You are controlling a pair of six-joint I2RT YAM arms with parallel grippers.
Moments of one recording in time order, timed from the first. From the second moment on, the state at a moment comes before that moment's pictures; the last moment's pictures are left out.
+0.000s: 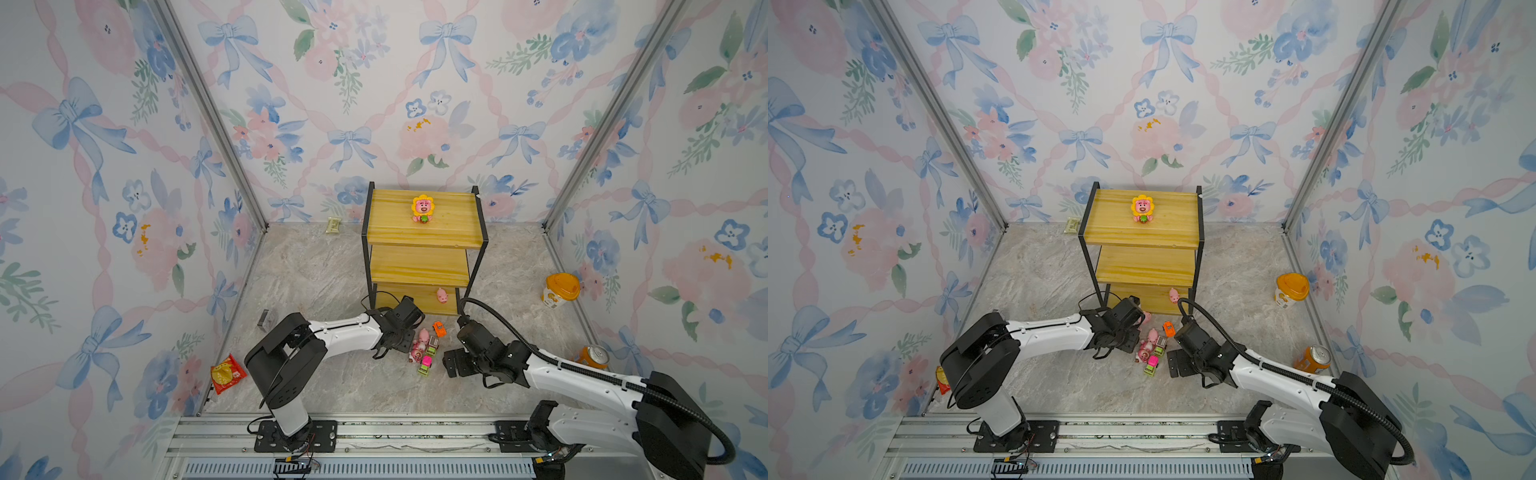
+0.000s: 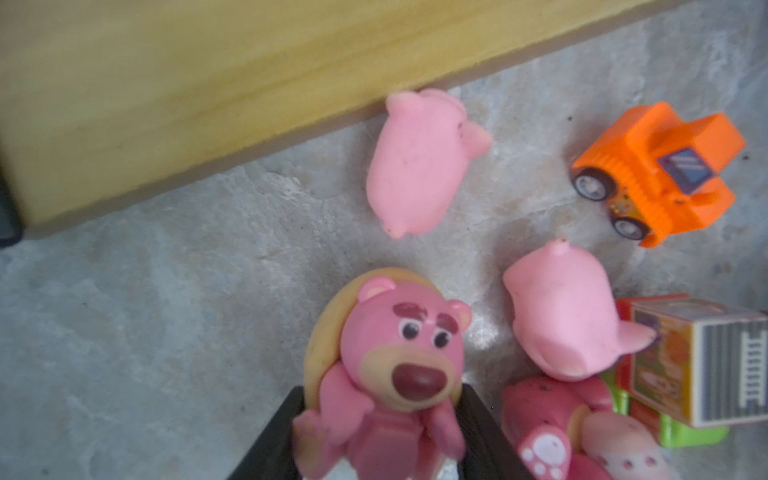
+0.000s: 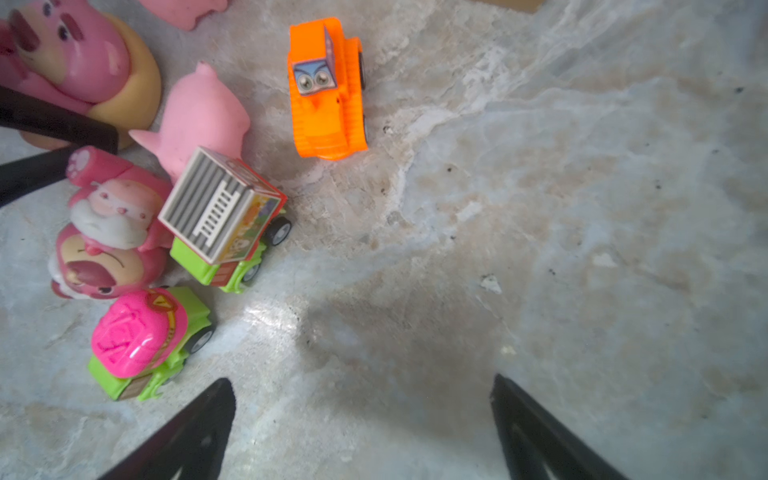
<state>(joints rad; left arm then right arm) -0.87 1.70 0.95 -0.39 -0.16 -0.43 0.84 1.17 0.53 -0.45 0.12 0.56</state>
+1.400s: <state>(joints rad) -0.84 1.33 0.92 -0.53 -0.08 -0.44 0.84 1.17 0.53 -0.45 0.11 0.56</state>
